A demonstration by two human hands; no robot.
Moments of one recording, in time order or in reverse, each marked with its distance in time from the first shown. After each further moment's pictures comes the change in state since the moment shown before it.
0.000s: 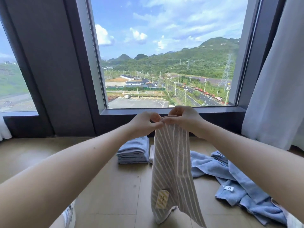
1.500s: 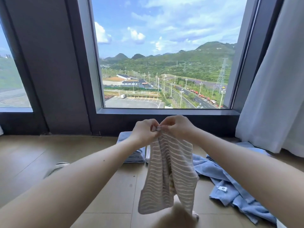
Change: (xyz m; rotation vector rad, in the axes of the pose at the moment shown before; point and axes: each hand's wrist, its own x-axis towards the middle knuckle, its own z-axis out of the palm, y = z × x) left_hand -0.013 -0.009 0.024 0.025 0.172 -0.051; right_hand -0.003 0.007 0.021 -0.178 -0.068 0.002
